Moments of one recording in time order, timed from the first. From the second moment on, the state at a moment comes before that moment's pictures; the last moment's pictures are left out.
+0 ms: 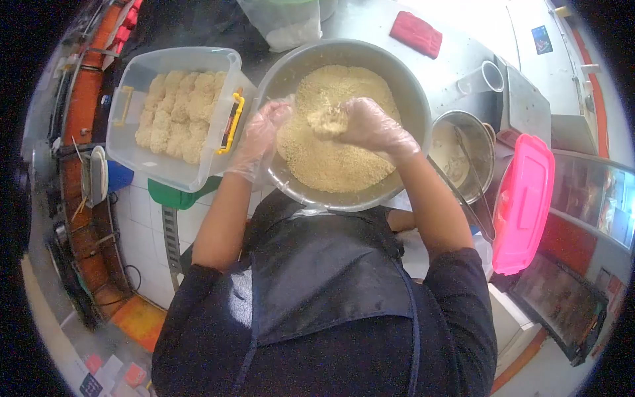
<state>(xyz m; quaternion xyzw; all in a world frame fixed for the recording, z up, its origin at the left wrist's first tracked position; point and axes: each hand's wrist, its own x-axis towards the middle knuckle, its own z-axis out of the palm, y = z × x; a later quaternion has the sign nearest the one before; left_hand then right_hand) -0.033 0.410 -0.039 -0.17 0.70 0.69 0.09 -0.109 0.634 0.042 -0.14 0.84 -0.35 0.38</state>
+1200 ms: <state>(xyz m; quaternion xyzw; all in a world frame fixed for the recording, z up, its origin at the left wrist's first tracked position) 0.040 0.381 -0.011 -0.02 0.71 0.70 0.06 -0.084 0.559 -0.111 -0.24 0.74 -0.30 0.55</state>
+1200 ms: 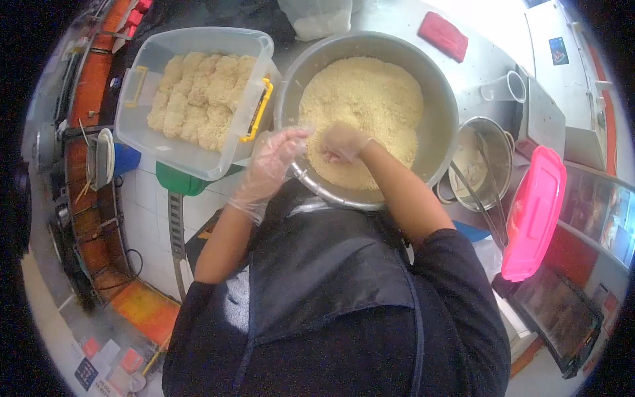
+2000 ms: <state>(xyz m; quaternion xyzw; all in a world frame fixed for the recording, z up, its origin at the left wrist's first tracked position) 0.061 0.203 0.061 -0.07 0.80 0.55 -0.22 -0.111 0.578 -0.046 -0.32 0.92 -0.07 0.23</state>
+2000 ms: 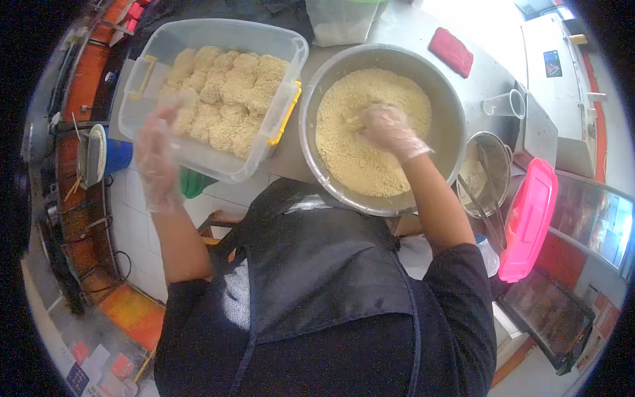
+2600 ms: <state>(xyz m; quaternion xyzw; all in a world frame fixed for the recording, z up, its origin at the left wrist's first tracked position) 0.028 0.014 -0.008 -0.17 0.86 0.43 -0.21 -0.119 0.713 -0.005 0.05 0.92 -0.38 -0.01</state>
